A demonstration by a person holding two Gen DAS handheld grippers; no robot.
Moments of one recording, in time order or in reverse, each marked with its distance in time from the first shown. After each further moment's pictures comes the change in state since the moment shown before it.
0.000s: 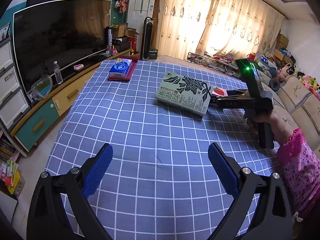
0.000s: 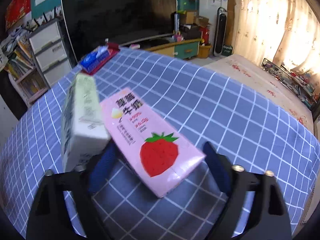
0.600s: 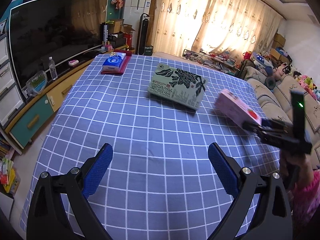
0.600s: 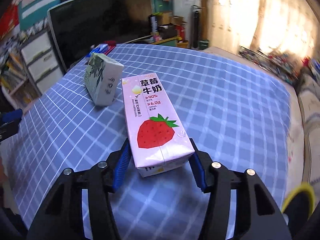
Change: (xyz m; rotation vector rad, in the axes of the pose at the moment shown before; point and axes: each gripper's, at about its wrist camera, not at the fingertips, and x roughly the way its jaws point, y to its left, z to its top) left arm 0.001 -0.007 -0.008 -0.007 0.022 -0.050; right arm -0.119 0.019 -0.123 0.214 -0.059 -0.117
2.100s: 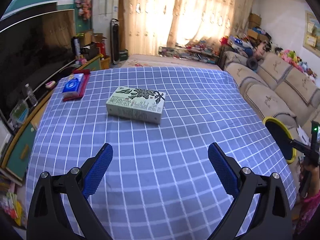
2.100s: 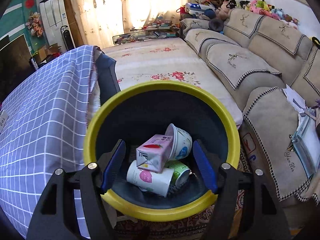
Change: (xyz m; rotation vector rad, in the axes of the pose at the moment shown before) left arm 0.037 -0.064 0.043 0.211 0.020 -0.098; right arm -0.122 -0.208 -0.168 0.586 -0.037 -0.551
